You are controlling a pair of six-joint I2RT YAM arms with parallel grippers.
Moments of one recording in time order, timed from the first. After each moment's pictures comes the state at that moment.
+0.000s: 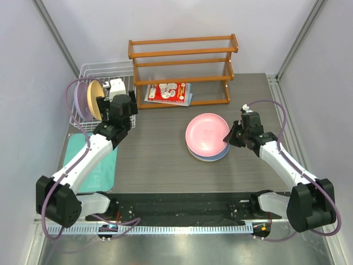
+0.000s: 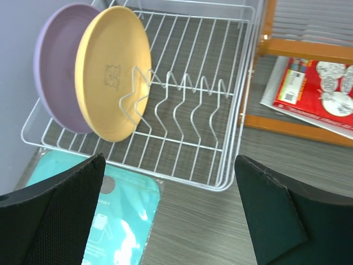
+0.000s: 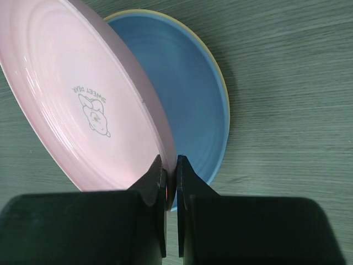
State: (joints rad) left arm -0.41 1.23 1.00 -0.13 -0.73 -0.16; right arm 0.22 1.17 0.75 -0.40 -0.10 0.52
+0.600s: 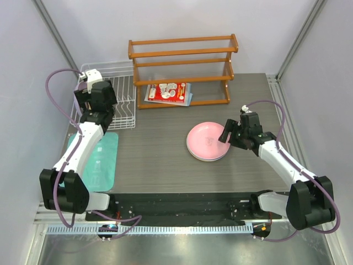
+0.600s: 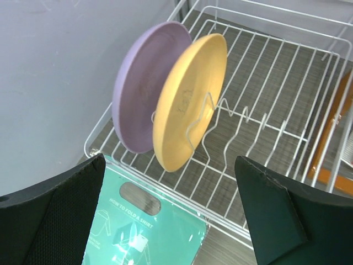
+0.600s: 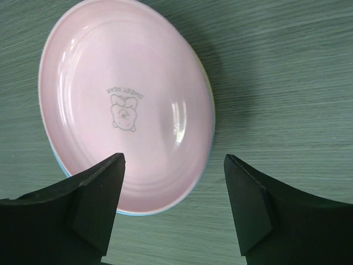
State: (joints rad) left arm -0.14 1.35 1.13 -0.17 -0.70 -0.13; right arm 0.22 1.19 0.74 -0.40 -0.08 0.50
